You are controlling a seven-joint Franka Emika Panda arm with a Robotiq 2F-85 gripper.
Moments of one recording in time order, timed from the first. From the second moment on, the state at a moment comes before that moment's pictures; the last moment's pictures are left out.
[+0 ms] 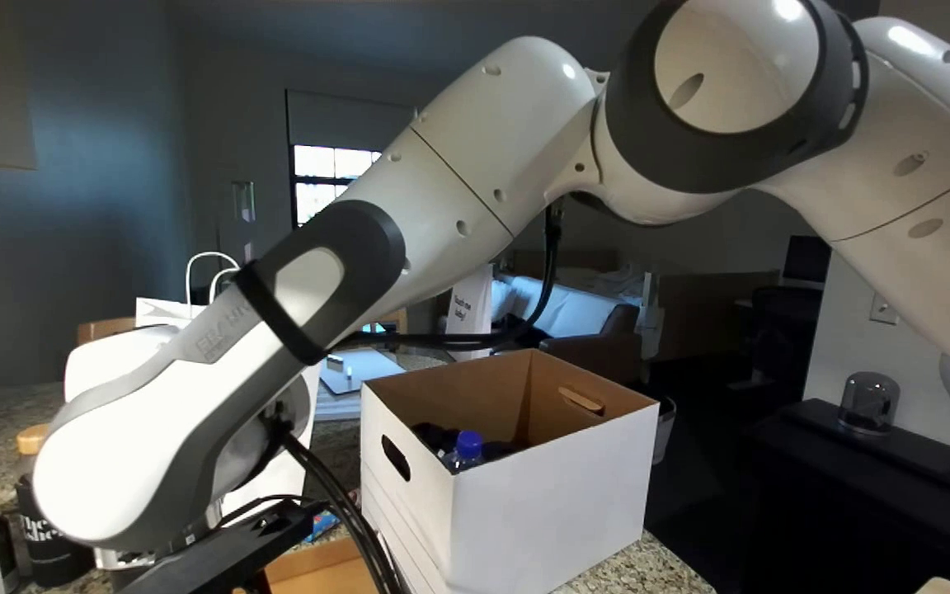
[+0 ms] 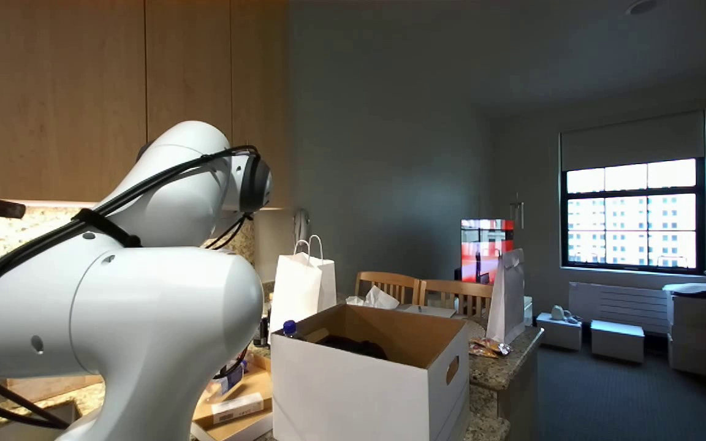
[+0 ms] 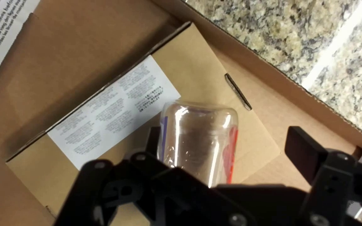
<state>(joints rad) 0.72 0.79 0.24 -1.60 -0.08 2.19 0.44</state>
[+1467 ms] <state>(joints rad) 0.72 0.85 0.22 -1.55 -0.06 2.19 0.41</state>
